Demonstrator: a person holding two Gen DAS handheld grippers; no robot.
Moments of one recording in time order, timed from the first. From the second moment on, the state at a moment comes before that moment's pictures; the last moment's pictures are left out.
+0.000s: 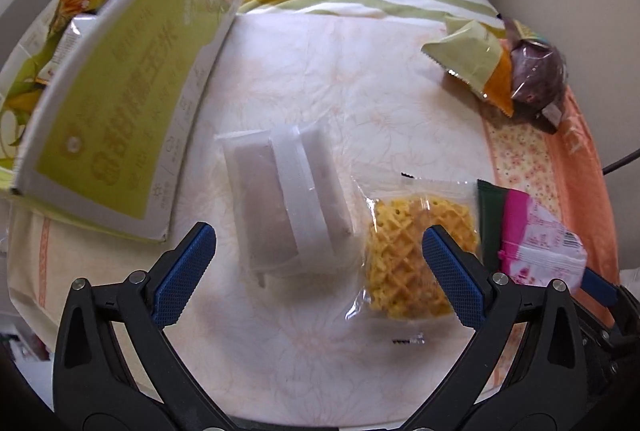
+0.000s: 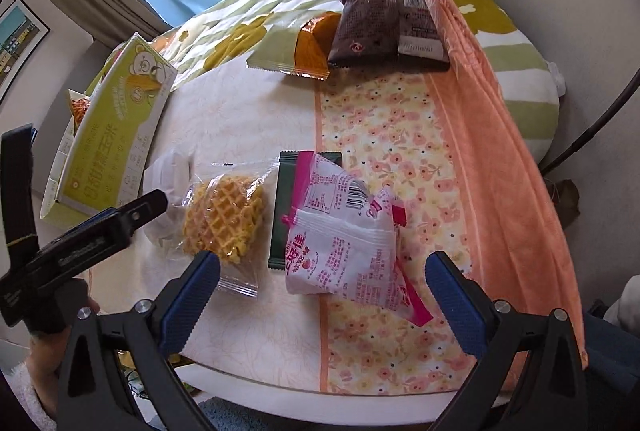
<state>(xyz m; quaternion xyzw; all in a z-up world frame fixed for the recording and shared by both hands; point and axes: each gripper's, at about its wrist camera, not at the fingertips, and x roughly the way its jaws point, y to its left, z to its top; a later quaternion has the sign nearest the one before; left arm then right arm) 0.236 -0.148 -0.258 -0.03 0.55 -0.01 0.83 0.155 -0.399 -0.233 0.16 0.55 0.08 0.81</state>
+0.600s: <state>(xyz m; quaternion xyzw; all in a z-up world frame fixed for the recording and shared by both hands) 0.265 -0.112 -0.297 -0.11 0.59 0.03 0.80 0.173 -0.404 -0.251 0.19 0.55 0.07 0.81</state>
